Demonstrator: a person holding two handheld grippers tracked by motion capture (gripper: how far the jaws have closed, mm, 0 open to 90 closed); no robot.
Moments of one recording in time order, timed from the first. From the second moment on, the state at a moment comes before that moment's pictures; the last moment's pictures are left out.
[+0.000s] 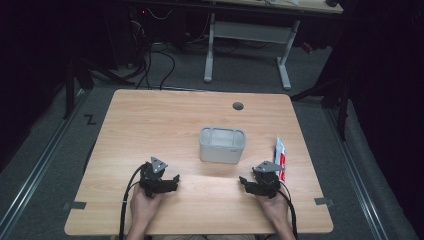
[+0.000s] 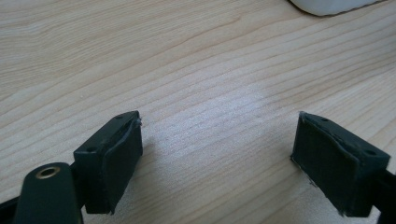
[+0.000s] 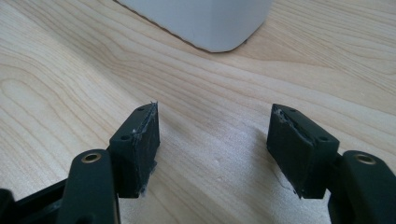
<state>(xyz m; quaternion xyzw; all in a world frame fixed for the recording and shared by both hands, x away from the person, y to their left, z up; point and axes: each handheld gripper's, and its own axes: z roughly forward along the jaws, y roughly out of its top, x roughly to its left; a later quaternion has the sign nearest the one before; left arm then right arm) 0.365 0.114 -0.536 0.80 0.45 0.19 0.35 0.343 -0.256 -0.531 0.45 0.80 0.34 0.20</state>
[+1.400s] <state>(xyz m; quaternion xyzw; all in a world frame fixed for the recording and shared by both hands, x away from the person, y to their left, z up) 0.365 0.114 -0.536 0.80 0.45 0.19 0.35 0.323 -0.258 -0.520 0.45 0.78 0.38 0.21</state>
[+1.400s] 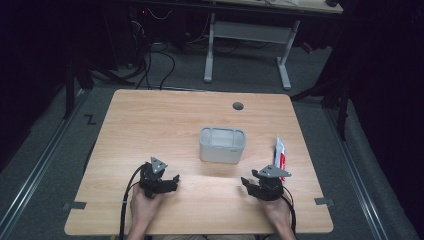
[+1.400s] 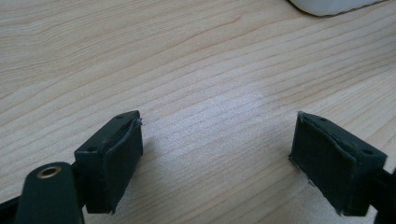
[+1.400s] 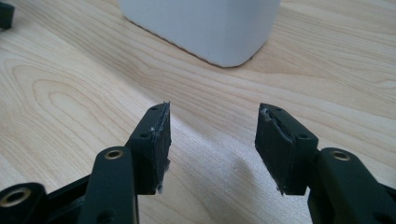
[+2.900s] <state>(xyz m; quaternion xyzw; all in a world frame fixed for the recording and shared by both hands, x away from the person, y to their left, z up) 0.364 0.113 -0.536 0.80 0.45 0.19 0.35 0.307 -0.295 -0.498 0.49 0.73 0.40 0.25</state>
